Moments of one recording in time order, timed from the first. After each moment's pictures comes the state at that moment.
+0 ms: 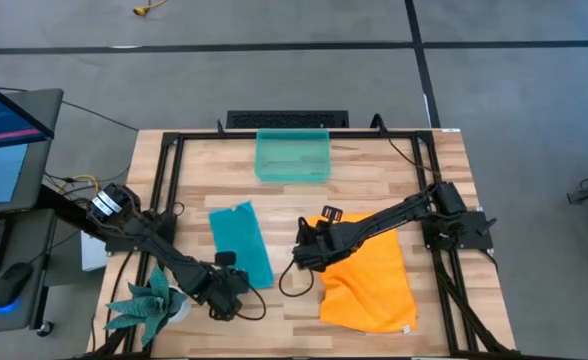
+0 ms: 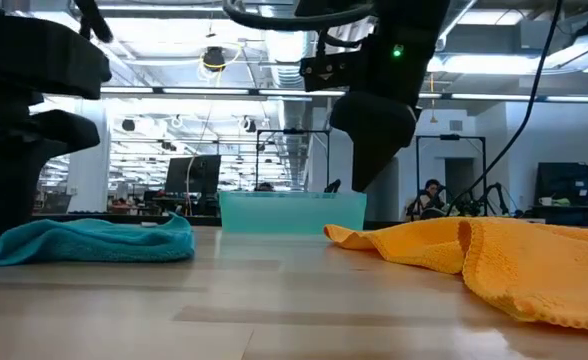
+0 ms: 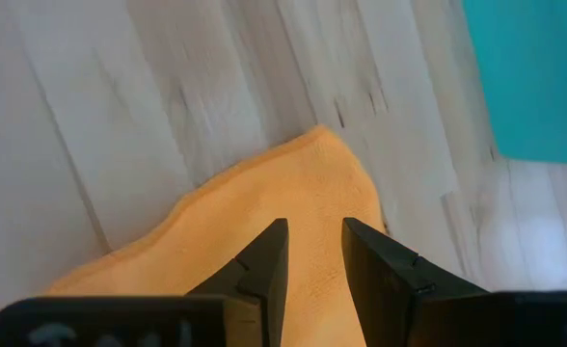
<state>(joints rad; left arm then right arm) -0.70 1.73 0.92 -0.57 -0.25 -0.69 0.30 2.01 1.49 -0.97 0.50 0.50</state>
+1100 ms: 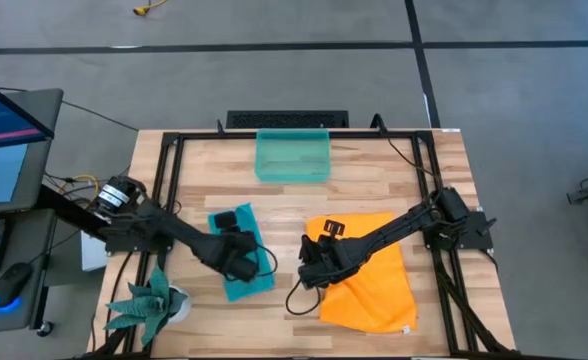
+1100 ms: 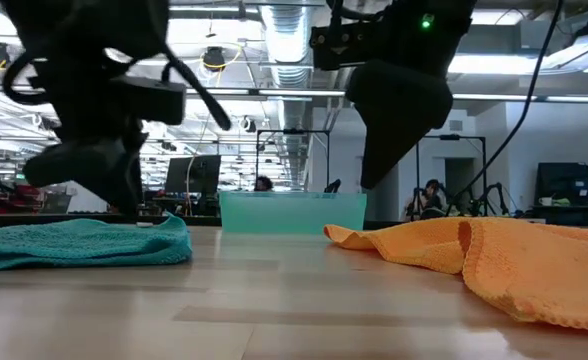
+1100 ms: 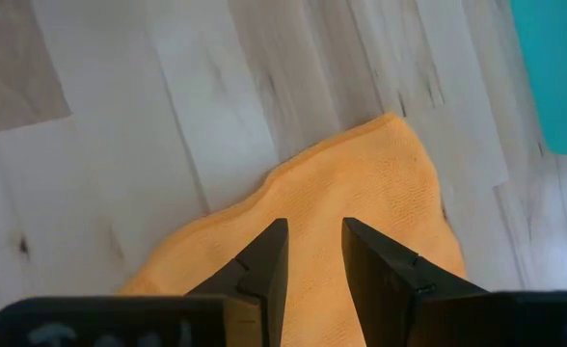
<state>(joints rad) -0.41 1.72 0.96 -0.85 -0.59 -0.63 0.40 2.01 1.49 -0.95 0.50 0.58</state>
